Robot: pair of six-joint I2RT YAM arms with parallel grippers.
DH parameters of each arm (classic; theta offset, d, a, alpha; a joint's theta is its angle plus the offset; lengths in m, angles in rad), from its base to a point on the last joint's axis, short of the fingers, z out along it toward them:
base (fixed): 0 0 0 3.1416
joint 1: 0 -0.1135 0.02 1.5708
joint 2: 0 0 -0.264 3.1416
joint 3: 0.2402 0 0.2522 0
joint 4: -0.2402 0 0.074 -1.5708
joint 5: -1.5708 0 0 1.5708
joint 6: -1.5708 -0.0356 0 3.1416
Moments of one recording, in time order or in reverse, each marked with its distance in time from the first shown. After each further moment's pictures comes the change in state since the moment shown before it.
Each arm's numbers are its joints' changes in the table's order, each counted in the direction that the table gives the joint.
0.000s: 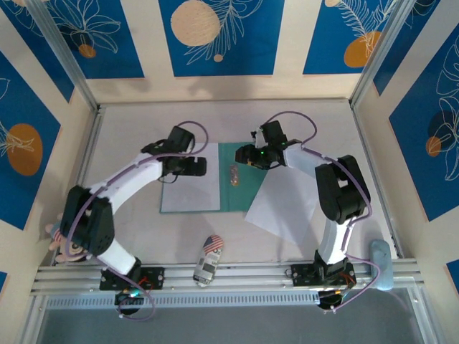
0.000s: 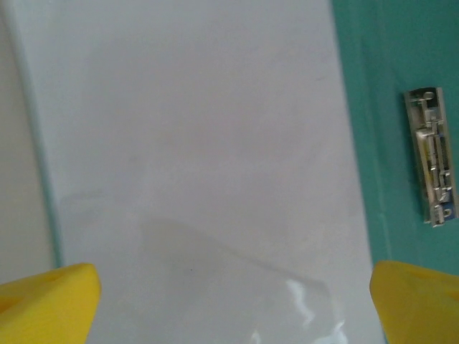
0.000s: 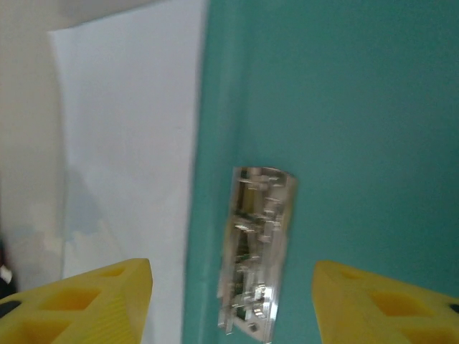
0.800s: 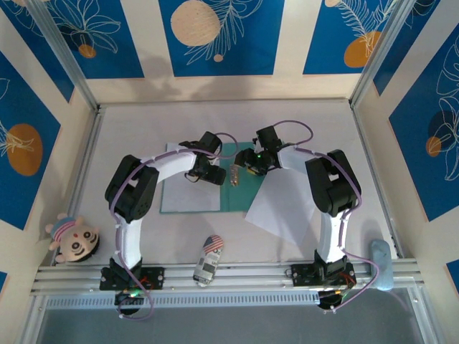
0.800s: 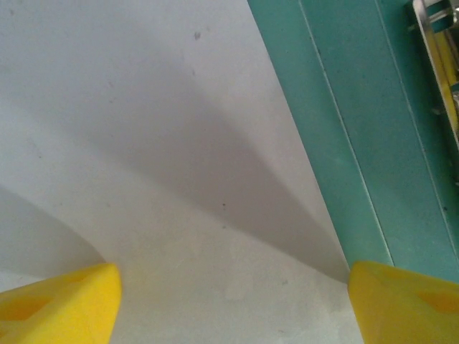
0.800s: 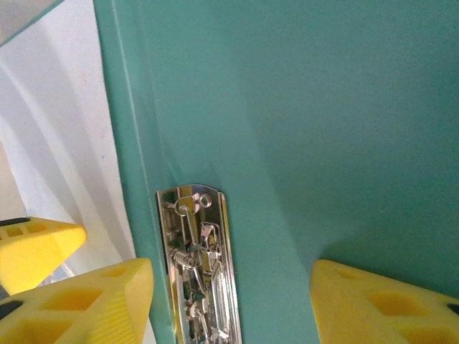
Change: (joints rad) left arm 0.072 0.396 0.185 0.026 -0.087 -0.159; right arm -0.004 0.095 0.000 0.041 -0.048 -0.177
